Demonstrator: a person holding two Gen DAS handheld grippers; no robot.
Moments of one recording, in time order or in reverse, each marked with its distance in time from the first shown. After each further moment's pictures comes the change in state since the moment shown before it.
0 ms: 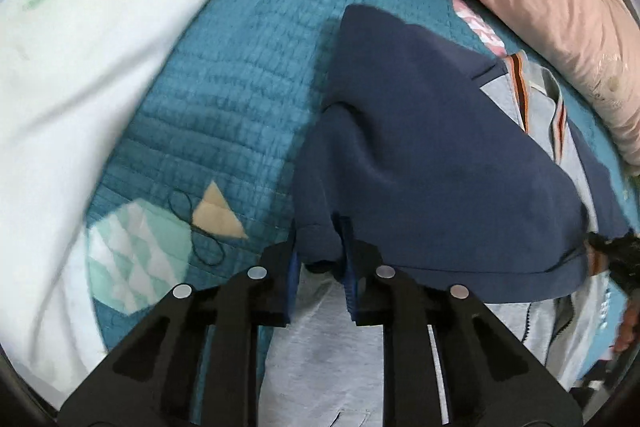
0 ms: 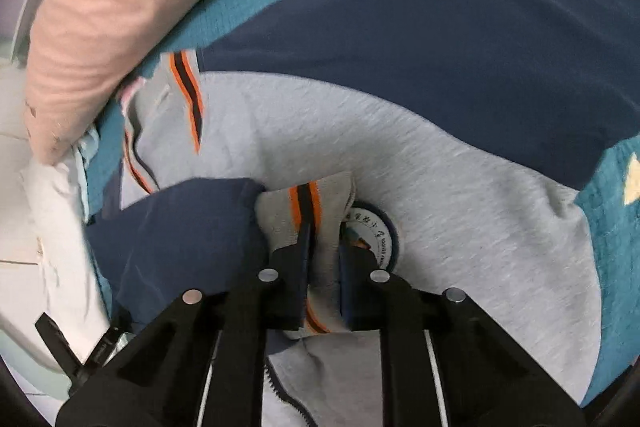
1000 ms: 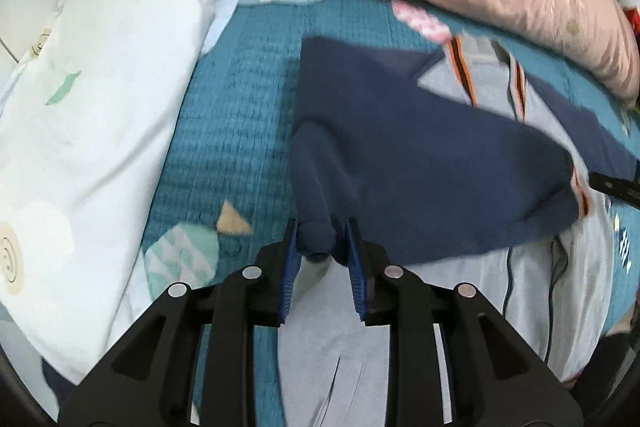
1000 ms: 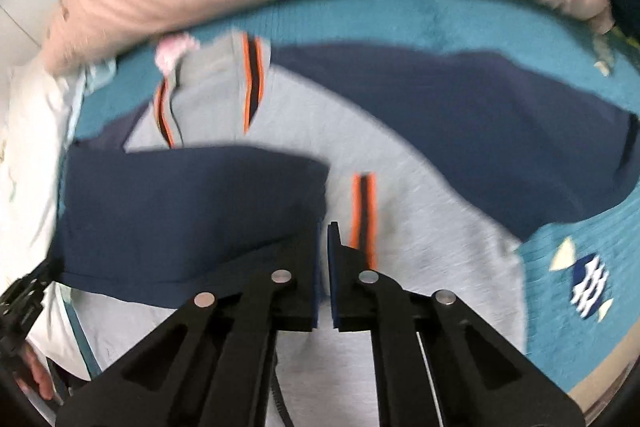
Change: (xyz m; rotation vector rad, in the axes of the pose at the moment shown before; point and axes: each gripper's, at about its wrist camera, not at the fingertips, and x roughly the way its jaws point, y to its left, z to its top) left arm -0.054 -0.041 -0.015 0.214 -0.030 0.084; right arm 0.003 0.055 -0.031 -0.308 0.025 -0.147
